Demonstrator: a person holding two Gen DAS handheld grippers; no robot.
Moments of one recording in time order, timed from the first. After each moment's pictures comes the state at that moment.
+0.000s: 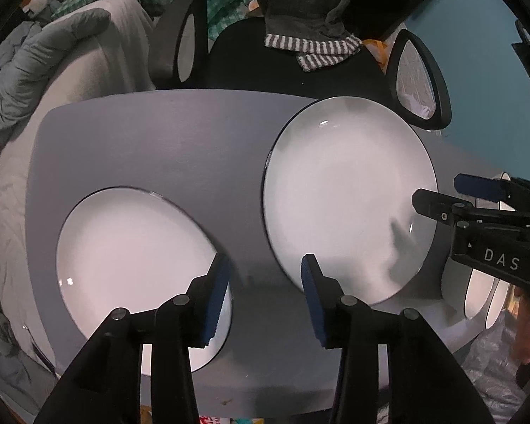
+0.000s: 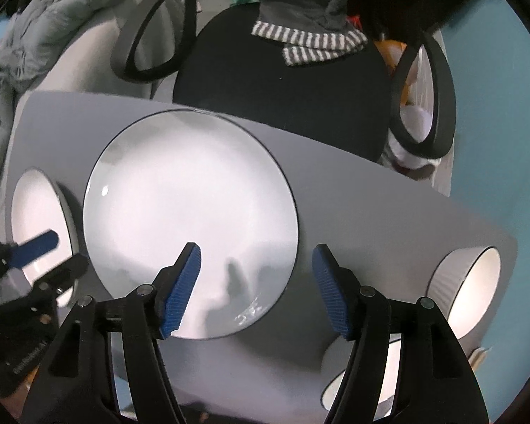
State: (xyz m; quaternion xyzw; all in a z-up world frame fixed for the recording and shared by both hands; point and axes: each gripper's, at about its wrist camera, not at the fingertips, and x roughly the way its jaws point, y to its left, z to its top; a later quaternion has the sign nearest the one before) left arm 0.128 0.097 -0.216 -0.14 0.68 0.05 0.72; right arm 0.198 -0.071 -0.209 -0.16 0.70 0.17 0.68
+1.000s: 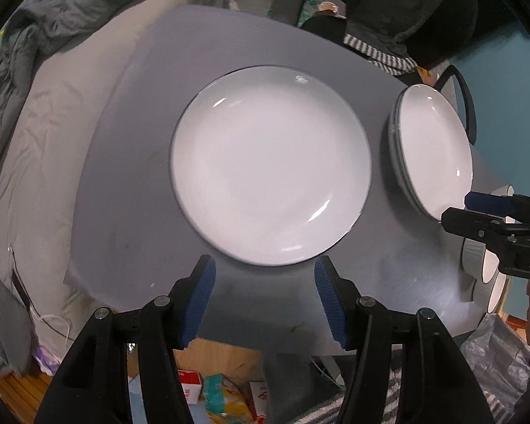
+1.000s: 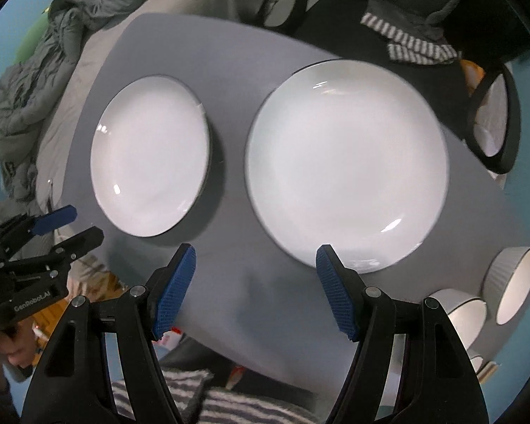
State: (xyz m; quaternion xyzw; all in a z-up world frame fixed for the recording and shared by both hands) left arm -0.021 0.190 -0.208 -0.23 0.67 0.13 0.69; right arm 0.108 0.008 -0.194 -0.17 0.72 0.29 0.61
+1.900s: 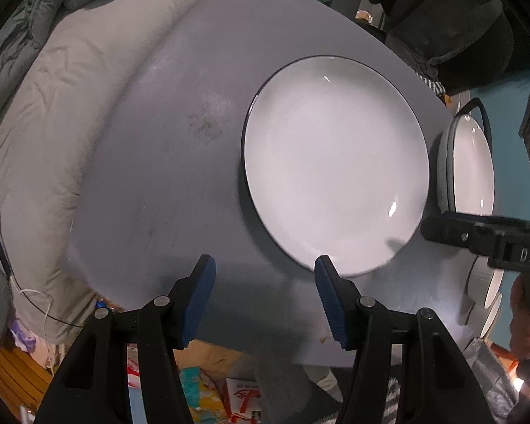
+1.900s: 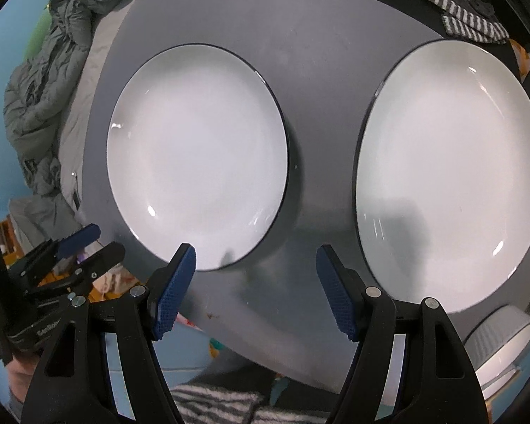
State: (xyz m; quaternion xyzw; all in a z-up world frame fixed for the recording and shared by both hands) left arm -0.052 0.241 -0.245 -0.30 0.66 0.16 0.67; right arm 0.101 0.065 -0.246 -0.13 0.77 0.31 0.54
